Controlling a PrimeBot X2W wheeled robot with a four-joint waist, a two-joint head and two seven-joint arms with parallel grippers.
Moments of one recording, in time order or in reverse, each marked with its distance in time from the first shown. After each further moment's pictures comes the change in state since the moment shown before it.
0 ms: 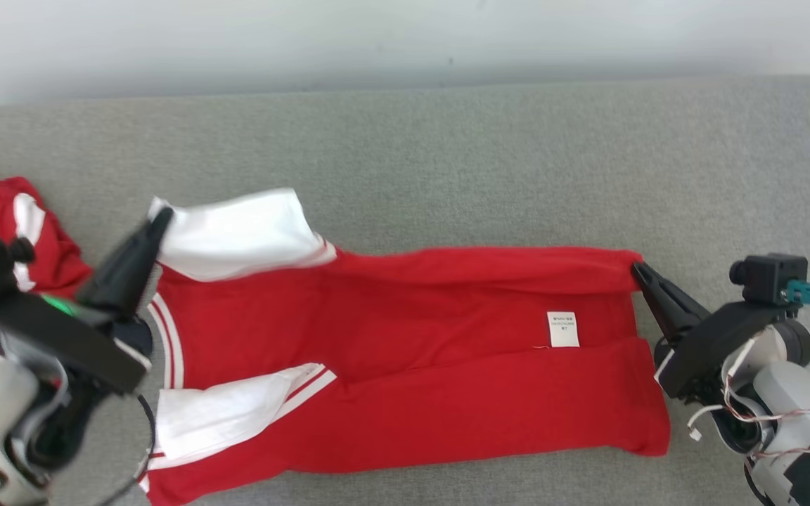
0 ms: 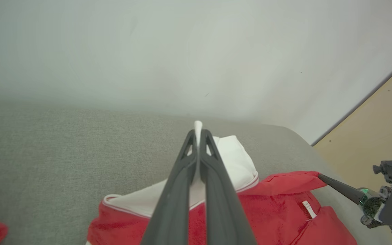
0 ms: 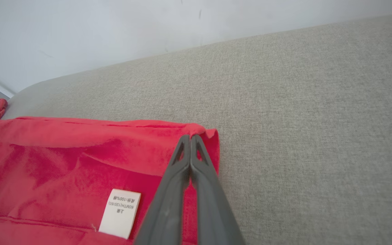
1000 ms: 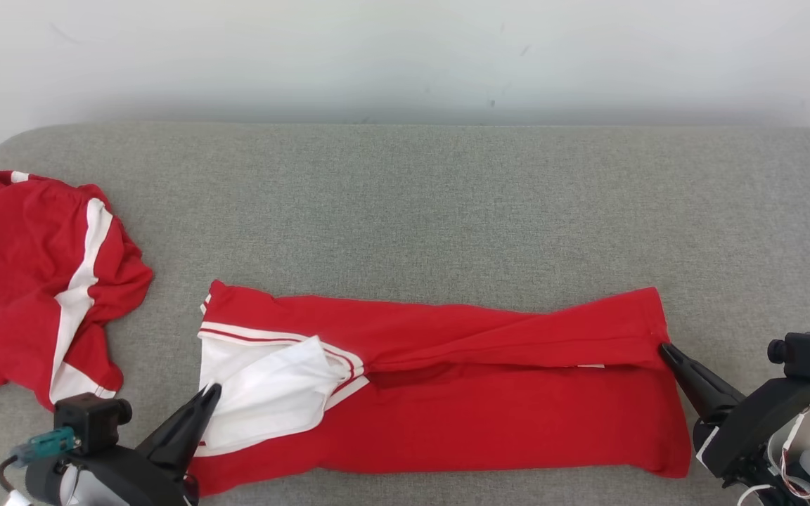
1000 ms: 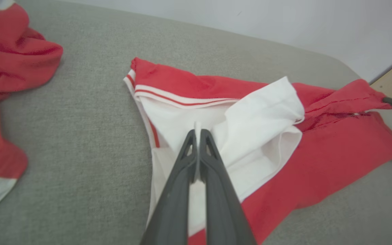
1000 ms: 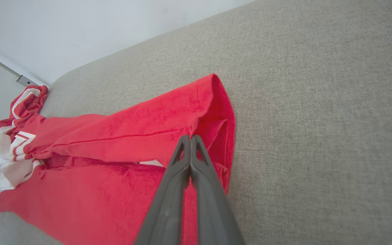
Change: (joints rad) left arm 0.305 -0.122 0.024 0.131 0.270 0.000 0.000; right arm 0.206 -0.174 0.072 -0.199 0.236 0.000 -0.006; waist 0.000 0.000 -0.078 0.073
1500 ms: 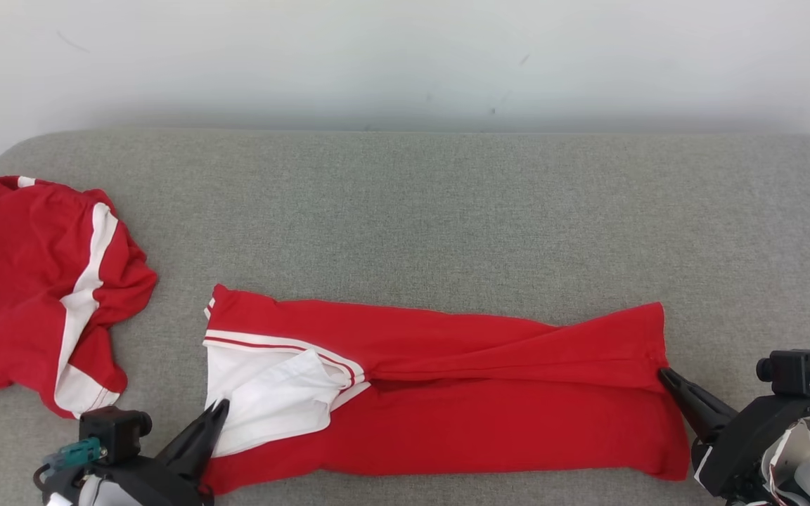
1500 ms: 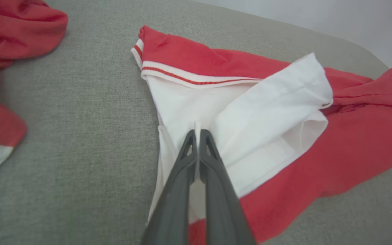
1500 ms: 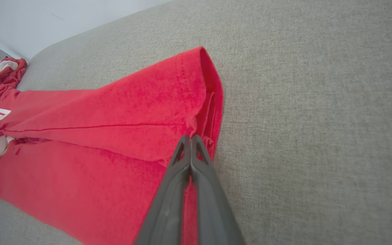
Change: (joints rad) left arm 0.006 -0.100 0.015 0.172 0.093 0.000 0.000; right arm -0.001 0.004 0.050 0.072 -0.044 0.000 0.015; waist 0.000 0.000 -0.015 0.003
